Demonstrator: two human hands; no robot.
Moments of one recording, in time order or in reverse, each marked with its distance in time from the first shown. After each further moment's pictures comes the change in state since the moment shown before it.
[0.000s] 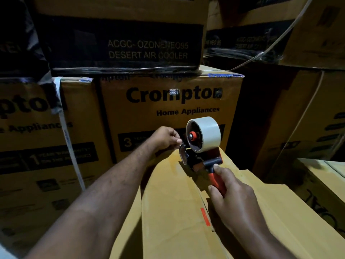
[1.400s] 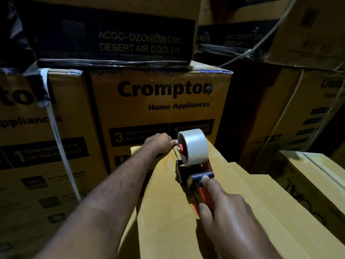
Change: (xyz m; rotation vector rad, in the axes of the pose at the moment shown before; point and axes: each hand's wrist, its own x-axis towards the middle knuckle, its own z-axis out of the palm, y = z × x) left_hand -0.022 -0.001 0.033 0.608 -0.039 -0.067; right_hand -0.047 -0.038 -0.035 -0.103 -0.311 0.119
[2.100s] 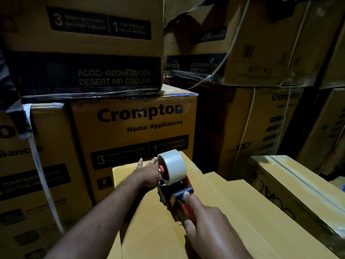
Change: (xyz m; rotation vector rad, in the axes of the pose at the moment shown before) left_hand -0.053 0.025 0.013 0.293 -0.208 0.317; right_hand -0.025 0.020 -0.001 0.074 -0.014 0.011
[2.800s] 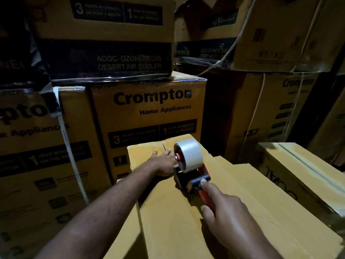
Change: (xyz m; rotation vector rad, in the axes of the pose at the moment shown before) left_hand -0.032 0.023 0.029 0.158 -0.053 0.034; right_hand -0.062 0.010 -0.004 -0.008 0.022 0.036
